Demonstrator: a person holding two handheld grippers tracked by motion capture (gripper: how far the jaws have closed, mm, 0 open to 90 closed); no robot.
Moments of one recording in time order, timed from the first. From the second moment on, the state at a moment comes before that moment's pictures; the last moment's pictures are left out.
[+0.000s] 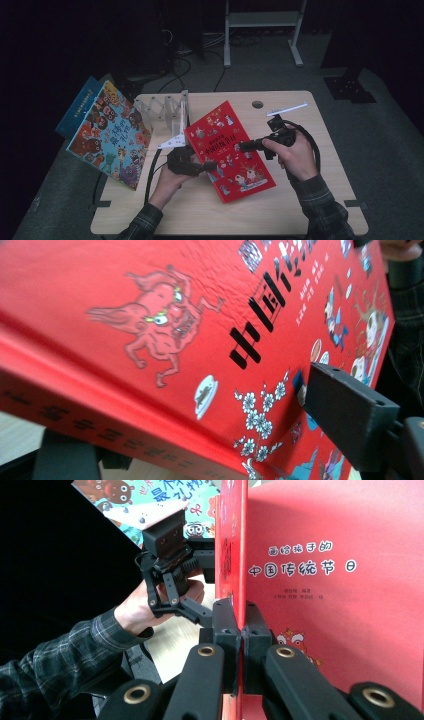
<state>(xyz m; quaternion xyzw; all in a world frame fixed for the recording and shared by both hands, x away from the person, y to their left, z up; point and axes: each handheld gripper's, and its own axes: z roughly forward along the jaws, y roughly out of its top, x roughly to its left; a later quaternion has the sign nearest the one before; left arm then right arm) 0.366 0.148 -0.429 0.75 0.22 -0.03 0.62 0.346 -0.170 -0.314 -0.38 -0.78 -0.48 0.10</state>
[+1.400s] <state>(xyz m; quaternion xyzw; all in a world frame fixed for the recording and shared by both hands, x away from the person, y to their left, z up) 0.358 0.175 -0.395 0.71 0.18 -0.06 0.67 0.347 -0.175 -0.386 -0.29 -0.80 -0.52 0.12</state>
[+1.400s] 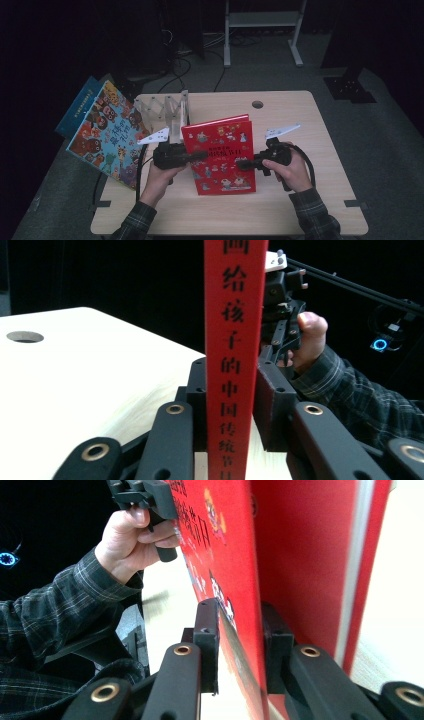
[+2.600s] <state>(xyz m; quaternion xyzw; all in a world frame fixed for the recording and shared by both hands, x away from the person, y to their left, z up) 0.348 0.182 -0.381 0.70 0.20 -0.01 0.69 0.338 -0.180 -0.394 -0.28 -0.81 -0.51 0.02</state>
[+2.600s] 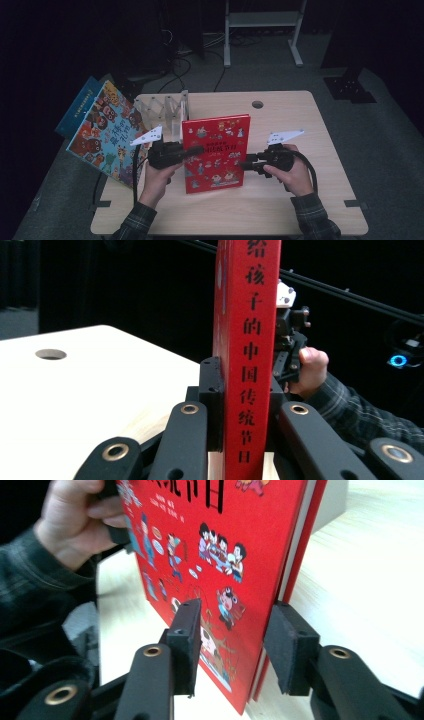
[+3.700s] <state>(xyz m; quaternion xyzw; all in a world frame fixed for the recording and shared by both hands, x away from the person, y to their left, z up) 0.335 0.218 -0.361 0.70 0.22 0.04 0.68 0.336 -0.174 -0.476 -0.32 -0.87 -0.36 -0.11</state>
